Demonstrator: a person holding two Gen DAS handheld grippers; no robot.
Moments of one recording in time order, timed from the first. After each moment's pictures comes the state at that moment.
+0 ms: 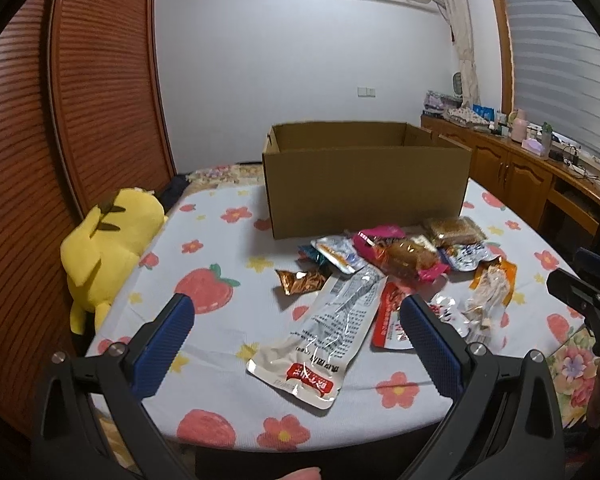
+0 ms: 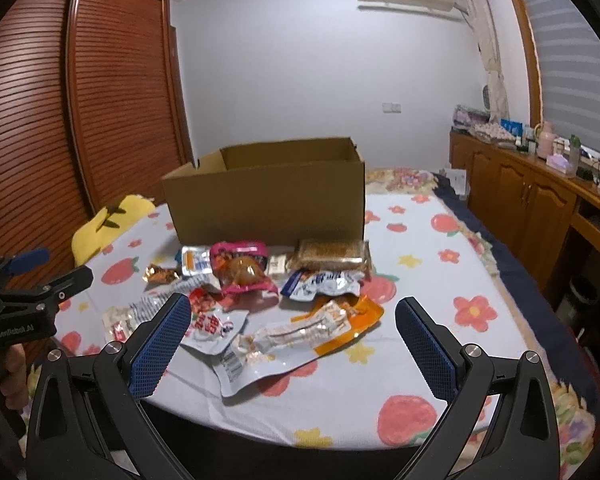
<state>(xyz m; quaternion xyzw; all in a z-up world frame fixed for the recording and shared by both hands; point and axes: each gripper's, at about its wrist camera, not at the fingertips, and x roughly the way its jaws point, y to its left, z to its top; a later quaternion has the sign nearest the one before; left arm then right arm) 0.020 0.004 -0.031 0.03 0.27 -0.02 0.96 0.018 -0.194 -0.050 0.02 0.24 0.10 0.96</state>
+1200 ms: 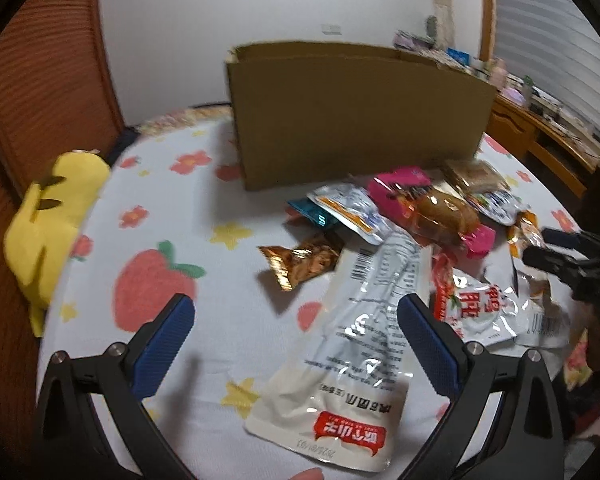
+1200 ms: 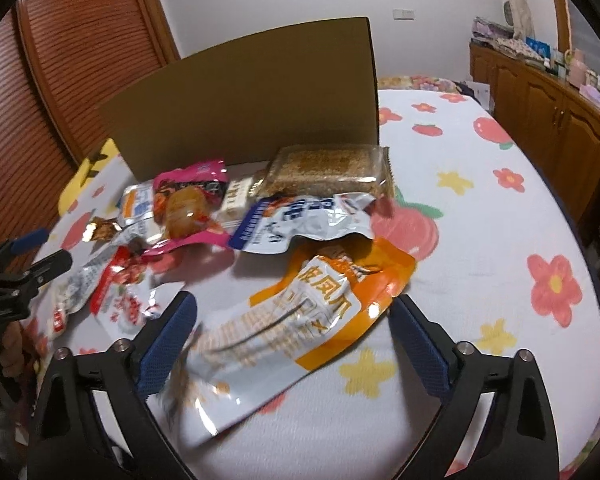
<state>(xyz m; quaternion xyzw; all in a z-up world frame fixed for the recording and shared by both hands) 0.113 0.024 -0.077 0.04 0.39 -0.11 0.91 0.124 -0.209 -0.112 0.04 0.39 0.12 0.91</state>
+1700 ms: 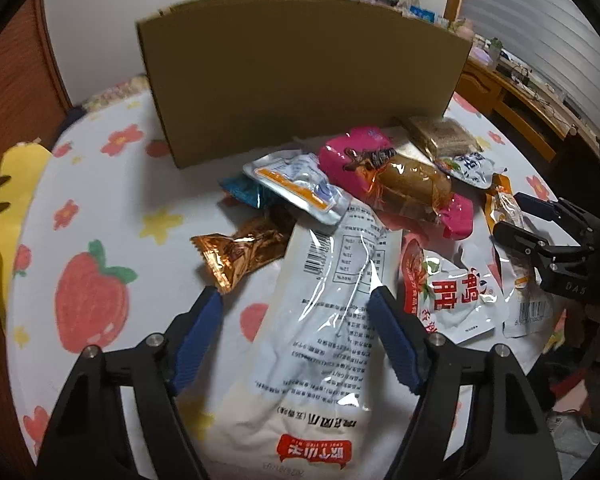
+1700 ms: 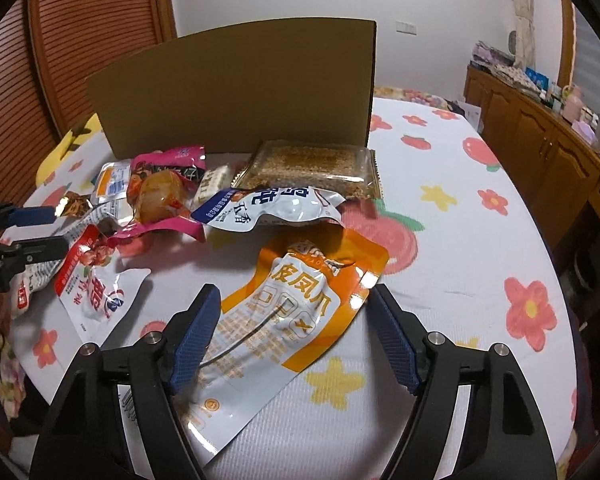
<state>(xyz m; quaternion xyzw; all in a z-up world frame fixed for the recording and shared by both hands) 0.139 0.002 -0.087 0.05 0.47 -0.18 0.86 0.124 -0.204 -0.117 -0.02 0.39 0.10 0.91</state>
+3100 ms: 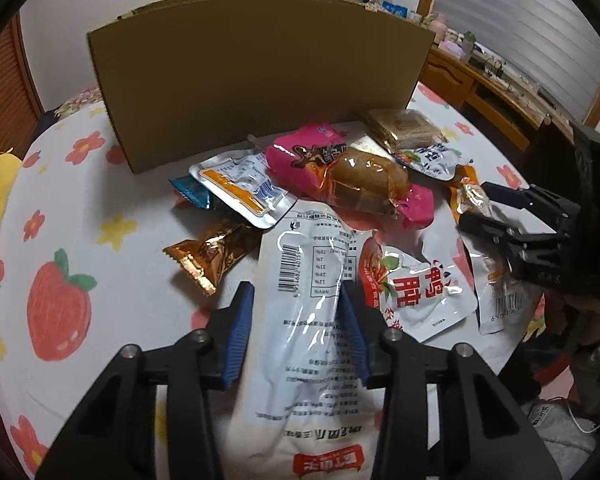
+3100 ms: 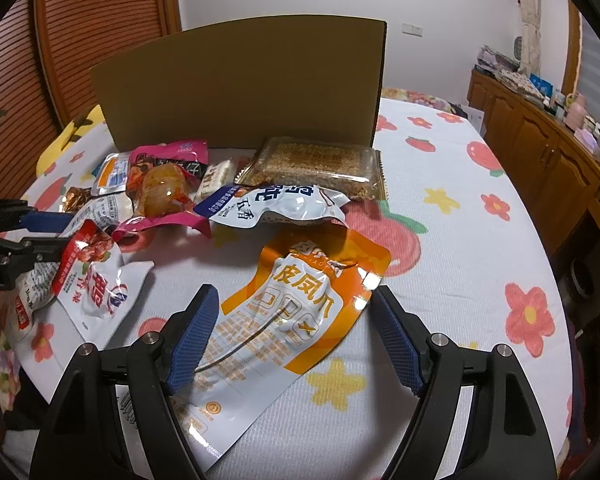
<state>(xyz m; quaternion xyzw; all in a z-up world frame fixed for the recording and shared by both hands) 0.132 -0.008 -0.084 0.06 0.47 -0.23 0.85 0.124 -0.202 -0.117 -0.04 0.40 0.11 0.91</state>
